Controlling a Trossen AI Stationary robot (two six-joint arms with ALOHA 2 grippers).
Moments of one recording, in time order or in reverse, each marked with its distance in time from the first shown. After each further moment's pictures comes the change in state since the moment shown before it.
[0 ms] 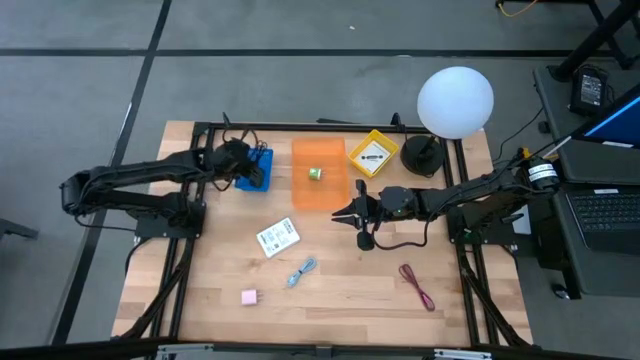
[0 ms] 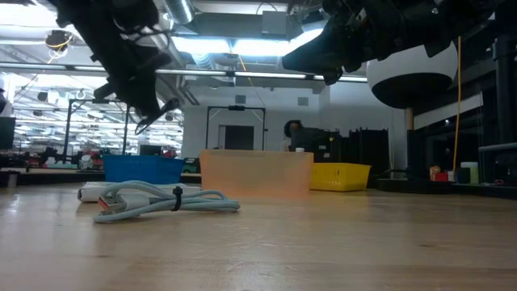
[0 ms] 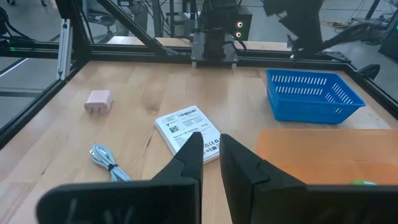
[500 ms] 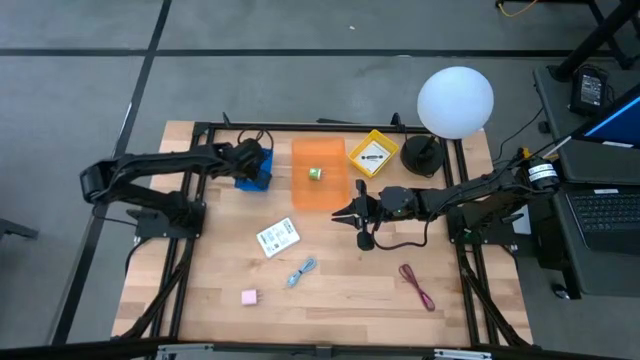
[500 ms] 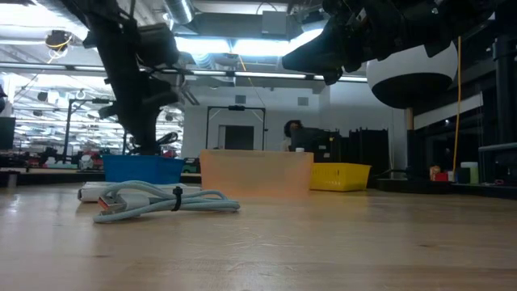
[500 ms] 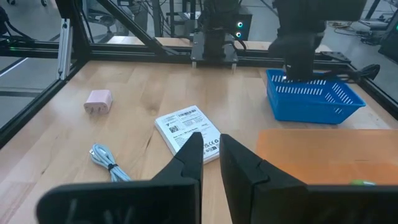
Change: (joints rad) left arm 0.091 0.253 0.031 -0.033 0.067 0.076; right arm 0.000 0.000 0.000 0.000 0.000 -0.002
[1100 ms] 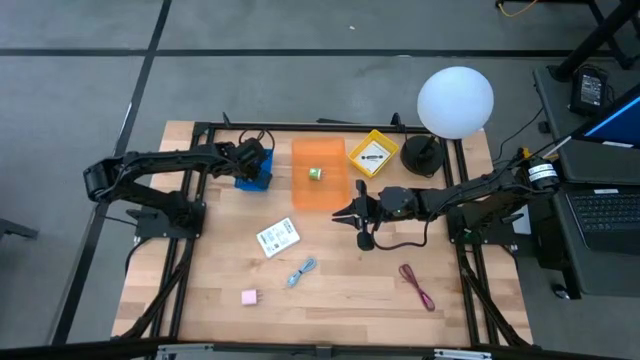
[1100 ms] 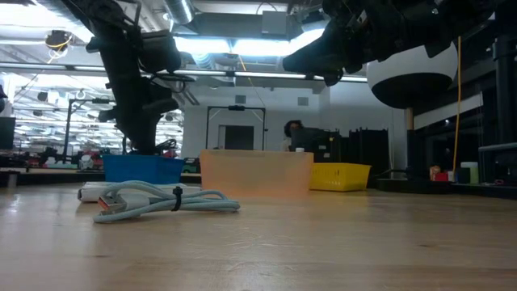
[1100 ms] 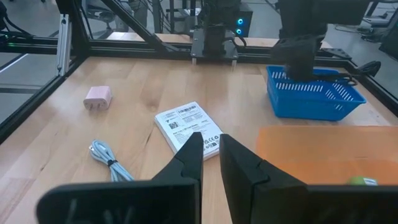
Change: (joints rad) left arm 0.020 0.038 0.000 0.002 0.002 0.006; right arm 0.000 0.000 0.000 -0.013 0.000 -0.001
